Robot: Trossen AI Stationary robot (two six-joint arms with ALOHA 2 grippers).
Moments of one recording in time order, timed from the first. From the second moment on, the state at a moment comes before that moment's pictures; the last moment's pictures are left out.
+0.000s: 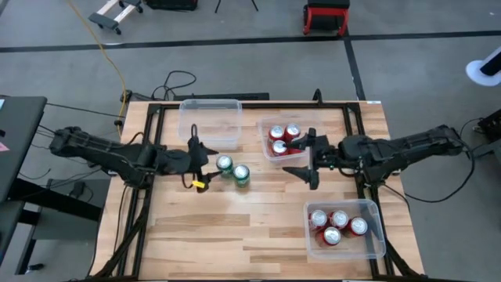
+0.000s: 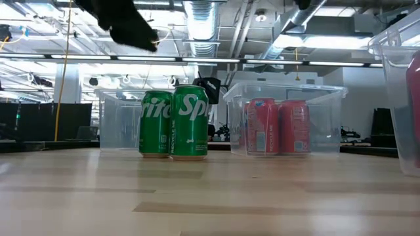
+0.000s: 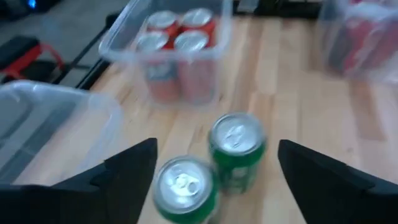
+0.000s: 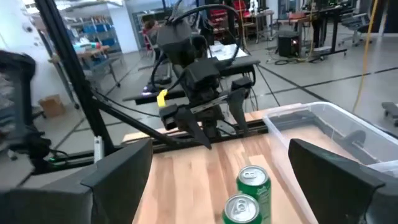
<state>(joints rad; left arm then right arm) -0.19 1.04 0.82 -0.31 -0.47 -0.15 0.20 0.99 0.84 0.11 0.26 0.19</state>
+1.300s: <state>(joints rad) 0.09 1.40 0.81 -0.32 -0.13 0.00 0.07 1.05 0.84 0.11 0.26 0.17</state>
